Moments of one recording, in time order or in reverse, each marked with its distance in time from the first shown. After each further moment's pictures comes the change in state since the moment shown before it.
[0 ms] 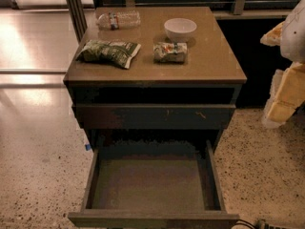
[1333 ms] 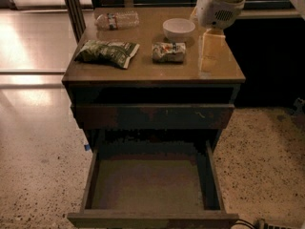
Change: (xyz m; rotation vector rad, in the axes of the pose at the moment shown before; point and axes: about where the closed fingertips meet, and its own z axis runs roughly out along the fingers) arm -0.118 -0.124 0.088 -0.045 -0.031 -0.263
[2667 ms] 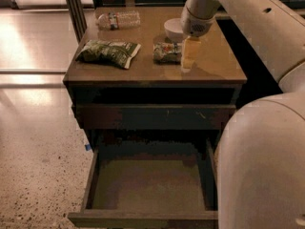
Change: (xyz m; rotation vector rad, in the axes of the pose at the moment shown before) arm 0.007 -0.104 0.099 0.083 0.001 0.039
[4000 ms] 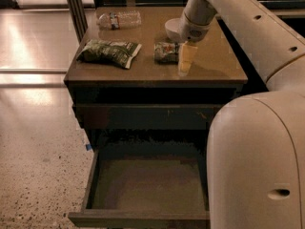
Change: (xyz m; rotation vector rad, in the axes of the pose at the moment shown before) arm 0.000 0.001 0.029 -0.067 -0.037 0.022
